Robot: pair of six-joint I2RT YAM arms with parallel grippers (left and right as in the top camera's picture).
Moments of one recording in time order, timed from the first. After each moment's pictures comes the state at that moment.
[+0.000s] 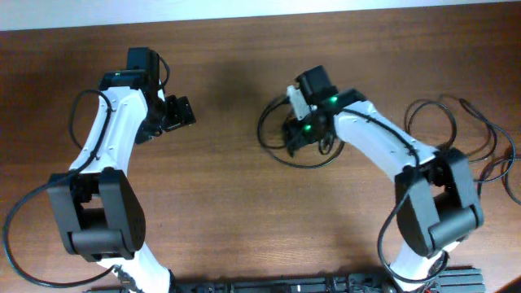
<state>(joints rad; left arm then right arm) -0.01 1.90 1.51 -1.04 0.01 -0.34 0.42 1.88 1.30 -0.68 -0.15 0.03</state>
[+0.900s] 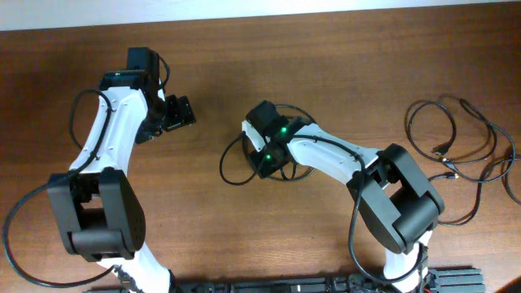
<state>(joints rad) -0.01 1.90 1.51 -1.03 0.01 -0.34 0.66 2.00 1.28 -0.58 -0.25 0.11</state>
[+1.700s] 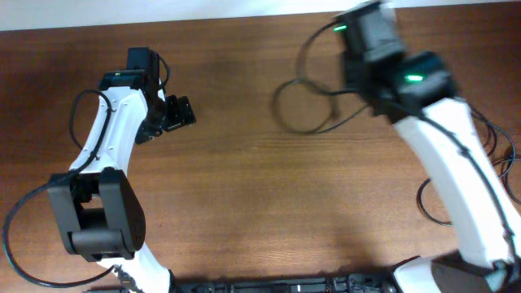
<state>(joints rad) -0.01 1.90 1.51 -1.04 0.02 -0.34 0.35 1.60 1.84 -1.14 0.56 0.20</state>
